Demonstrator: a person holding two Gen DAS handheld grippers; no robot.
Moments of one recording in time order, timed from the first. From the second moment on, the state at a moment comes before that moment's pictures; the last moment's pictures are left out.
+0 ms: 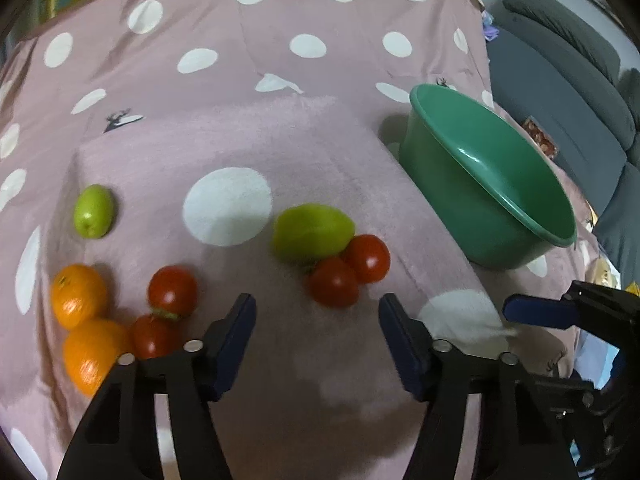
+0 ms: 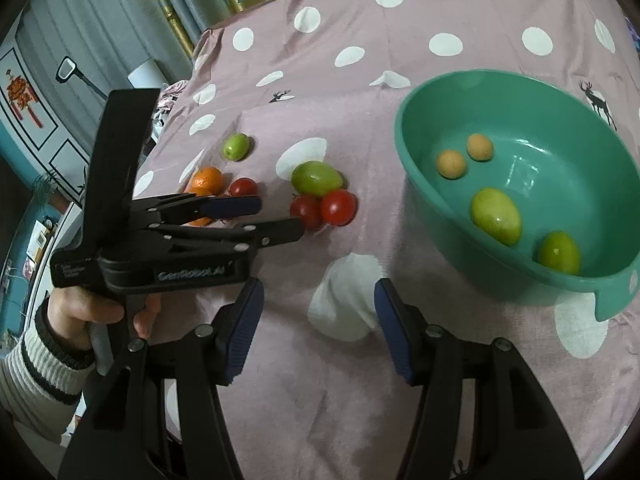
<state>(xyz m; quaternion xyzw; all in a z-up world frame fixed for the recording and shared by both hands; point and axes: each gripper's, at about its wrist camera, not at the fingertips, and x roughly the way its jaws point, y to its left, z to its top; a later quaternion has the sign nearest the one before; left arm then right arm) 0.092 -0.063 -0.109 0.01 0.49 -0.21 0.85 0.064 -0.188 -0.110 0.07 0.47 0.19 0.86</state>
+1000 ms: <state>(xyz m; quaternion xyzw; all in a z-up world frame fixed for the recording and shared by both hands) 0.101 -0.046 -0.114 0.01 0.48 -0.20 0.85 0.083 -0.176 -0.113 0.06 0.47 0.21 0.86</state>
